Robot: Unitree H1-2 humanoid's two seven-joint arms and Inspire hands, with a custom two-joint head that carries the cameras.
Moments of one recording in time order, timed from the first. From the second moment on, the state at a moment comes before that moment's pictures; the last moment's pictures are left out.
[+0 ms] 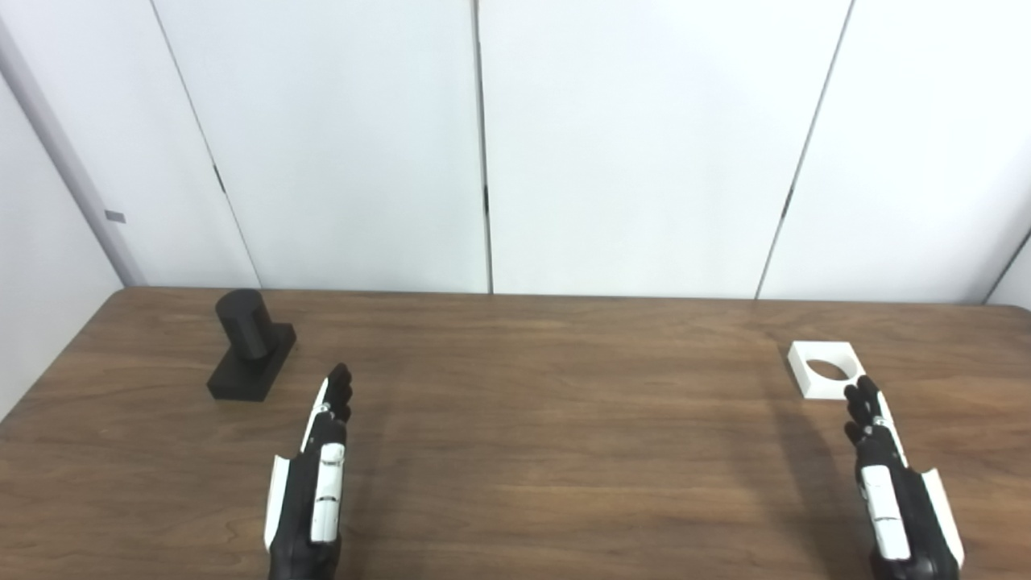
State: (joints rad) left arm 0.13 0.02 0.06 -0.08 0.04 -0.30 0.03; right arm 0.12 -0.15 -0.12 -0.07 -0.02 -0.24 -0.03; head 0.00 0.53
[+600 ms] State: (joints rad) left arm 0.14 0.00 0.05 -0.10 0.05 -0.21 0.03; right arm 0.12 -0.16 -0.12 -0.07 0.02 -0.24 -0.01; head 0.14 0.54
